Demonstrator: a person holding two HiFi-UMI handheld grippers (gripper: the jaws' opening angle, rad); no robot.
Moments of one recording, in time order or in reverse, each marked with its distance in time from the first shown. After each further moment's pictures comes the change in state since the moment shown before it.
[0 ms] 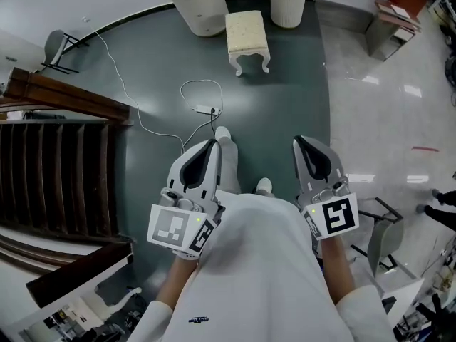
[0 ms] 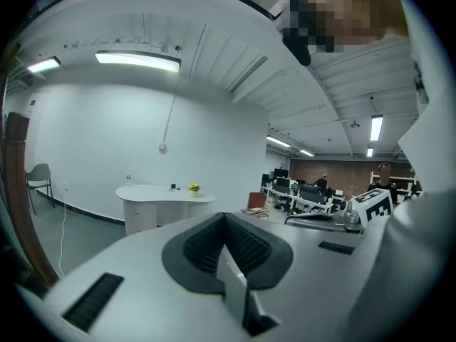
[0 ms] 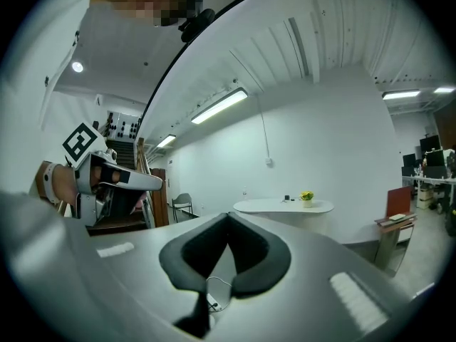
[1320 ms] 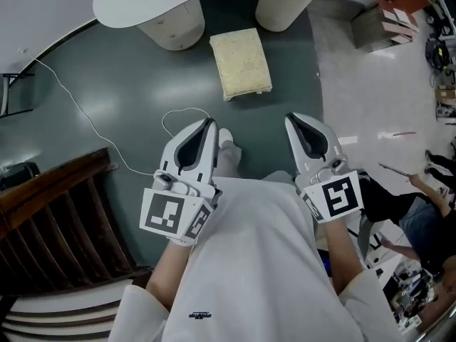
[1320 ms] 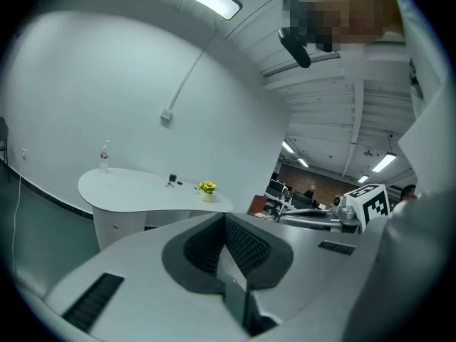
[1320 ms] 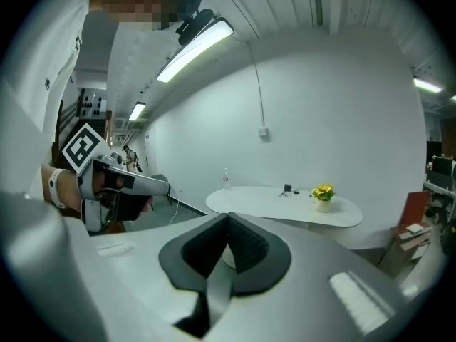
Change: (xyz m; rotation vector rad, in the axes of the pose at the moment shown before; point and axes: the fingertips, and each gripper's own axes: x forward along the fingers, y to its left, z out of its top) left arm 0.423 0.386 0.101 -0.174 0.120 -0.200; right arm 0.534 -0.182 0.023 0.011 0.225 -0.093
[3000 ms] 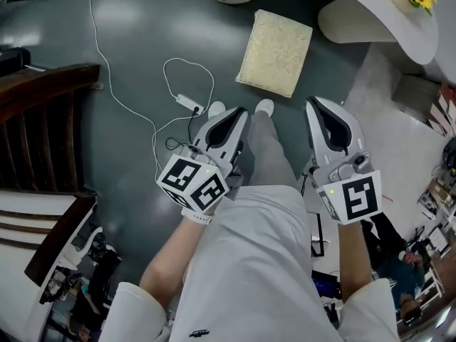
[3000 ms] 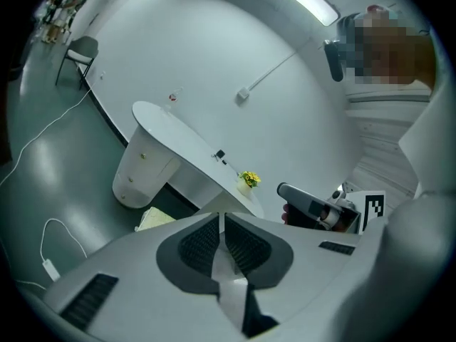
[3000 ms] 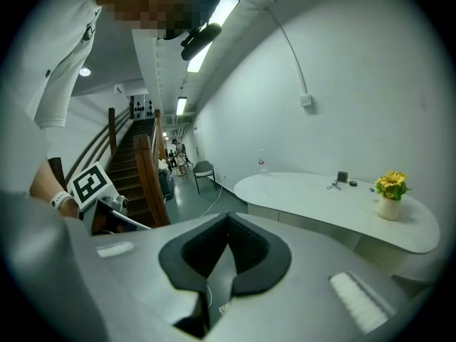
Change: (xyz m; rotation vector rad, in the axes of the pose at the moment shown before) left arm 0.134 0.067 -0.128 -0.602 -0.064 0.275; right arm 0.157 -0.080 -0.045 -0.096 0.112 0.473
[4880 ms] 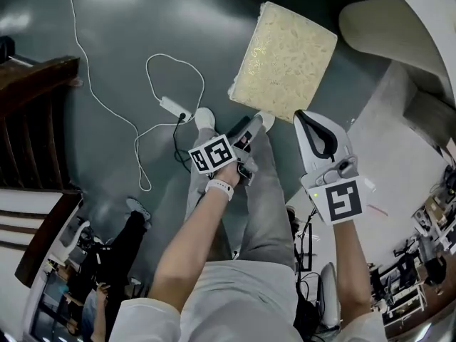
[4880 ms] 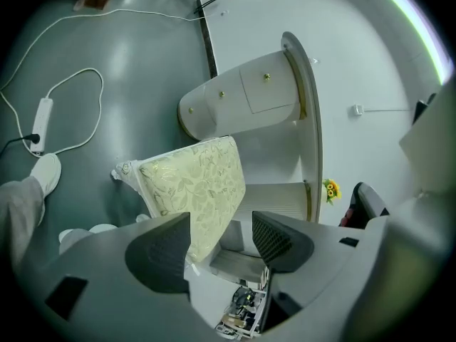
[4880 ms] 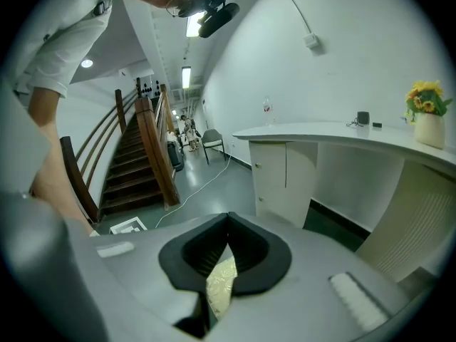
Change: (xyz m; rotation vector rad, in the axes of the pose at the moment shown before) left arm 0.189 0.242 -0.251 -0.728 0.089 0.114; right arm 0.122 -0.072 -0.217 0.006 0.166 0.102
